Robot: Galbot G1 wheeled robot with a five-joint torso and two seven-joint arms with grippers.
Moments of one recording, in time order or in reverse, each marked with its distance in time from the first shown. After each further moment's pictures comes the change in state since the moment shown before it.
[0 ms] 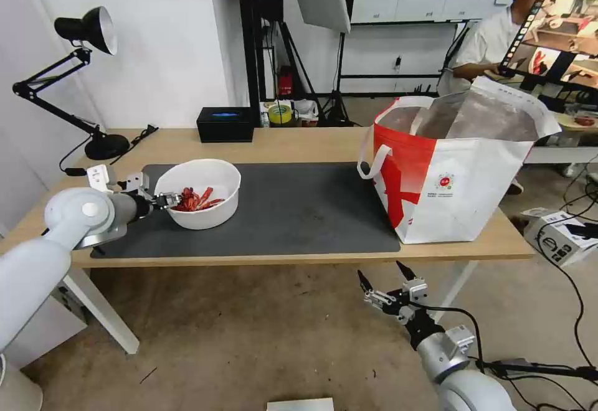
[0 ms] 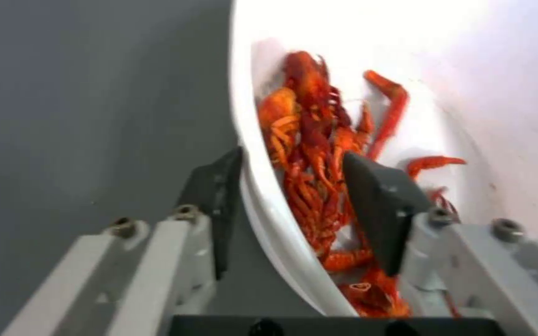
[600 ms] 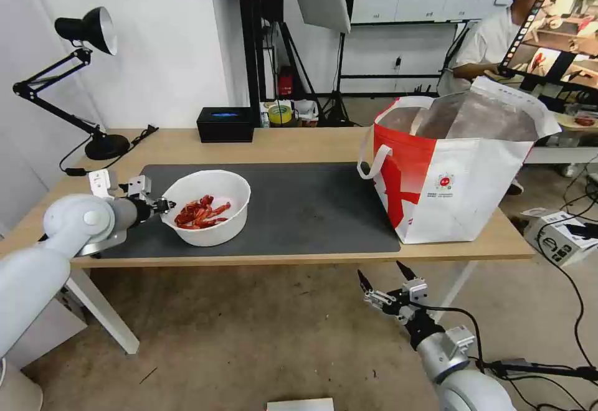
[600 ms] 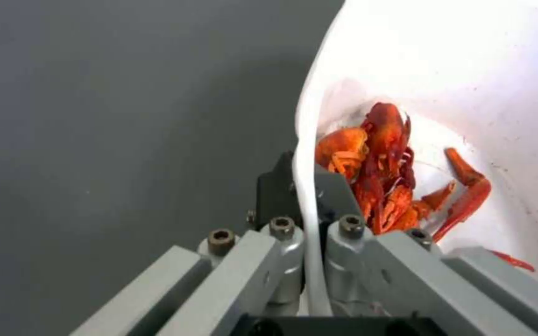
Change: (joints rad) left arm 0.048 0.013 -0.017 -0.038 0.054 -0.019 0.040; right arm 0.000 0.000 0.000 0.000 0.000 0.000 0.000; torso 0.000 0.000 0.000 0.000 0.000
